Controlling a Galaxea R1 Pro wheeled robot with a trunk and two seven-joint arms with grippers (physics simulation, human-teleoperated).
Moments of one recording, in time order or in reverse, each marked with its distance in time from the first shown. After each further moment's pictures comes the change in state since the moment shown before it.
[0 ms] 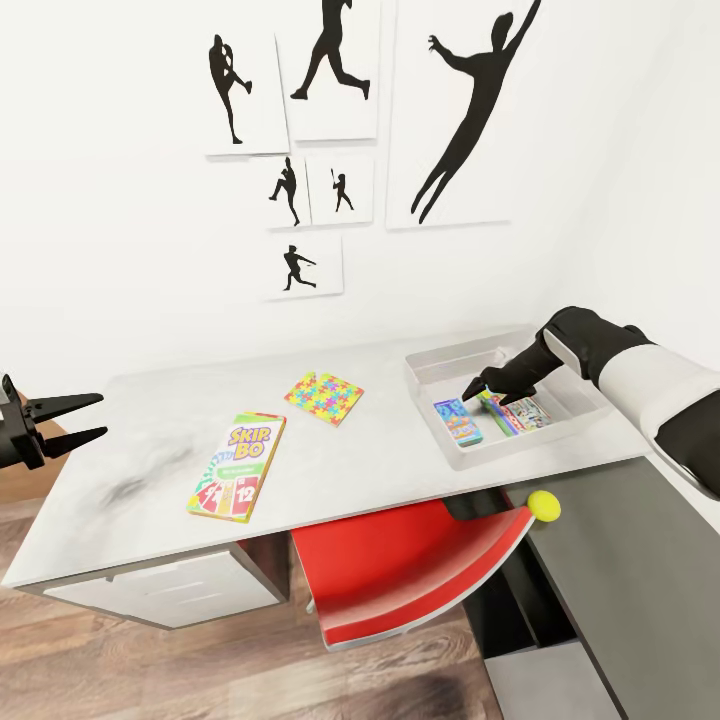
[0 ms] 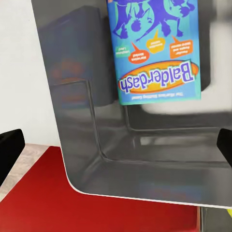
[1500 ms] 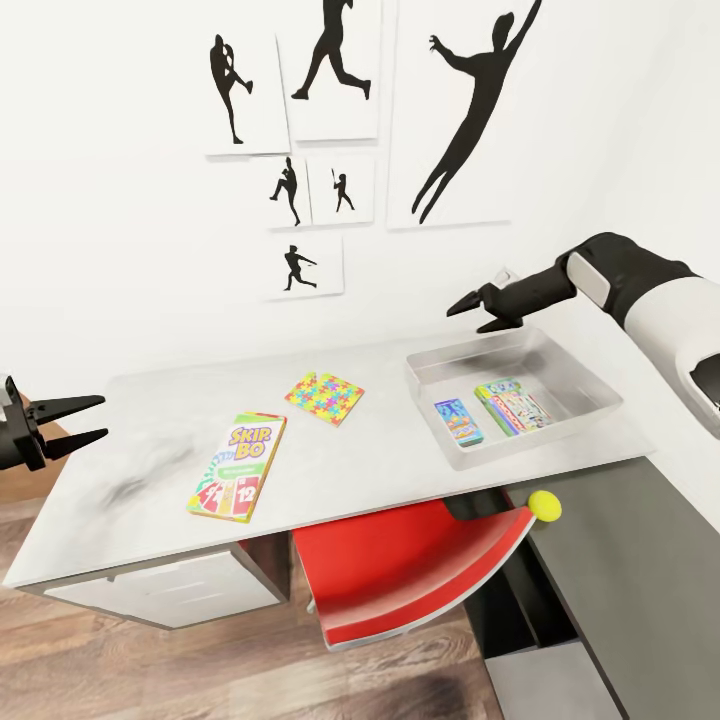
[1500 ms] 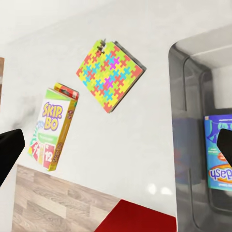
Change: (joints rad) left arm 0.000 -0.005 -0.002 0.004 -0.010 0.000 0.006; right arm -0.186 0.003 -0.212 -0.001 -0.050 0.000 0.083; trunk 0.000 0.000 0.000
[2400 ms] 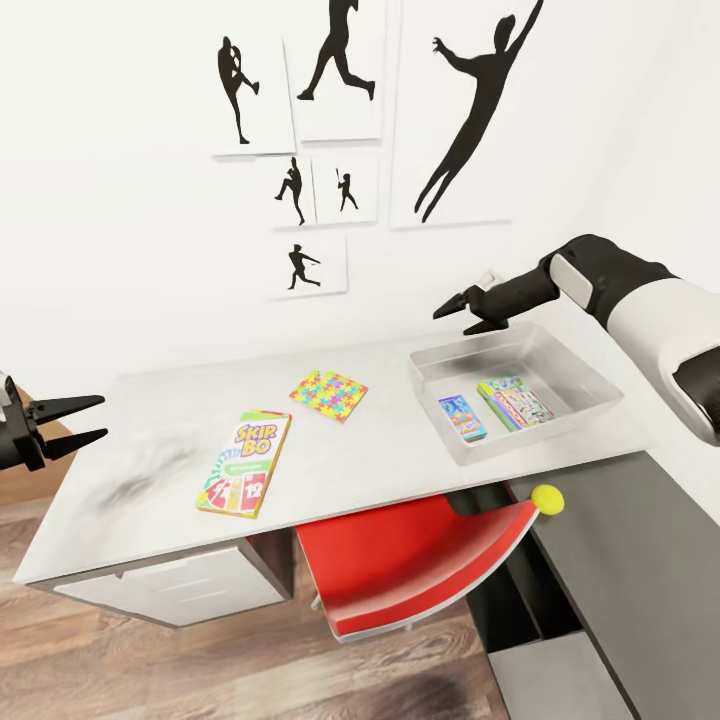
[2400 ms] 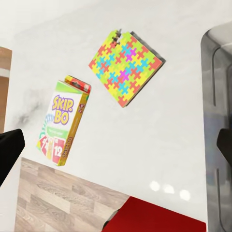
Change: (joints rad) left arm 0.000 0.001 0.001 0.000 0.001 0.001 0.000; right arm 0.006 0.041 -0.003 0.000 -0.002 0.000 -0.002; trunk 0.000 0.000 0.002
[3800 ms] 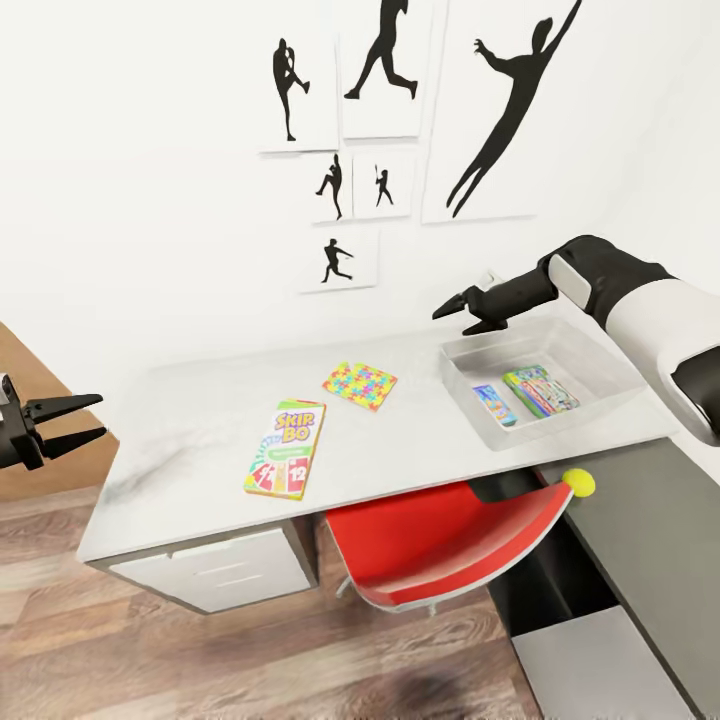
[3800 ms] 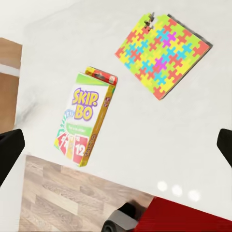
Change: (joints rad) left arm 0.000 0.000 0.006 0.000 0.003 0.003 -0.001; right arm 0.002 0.003 -0.001 -0.001 0.001 0.000 -0.003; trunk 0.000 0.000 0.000
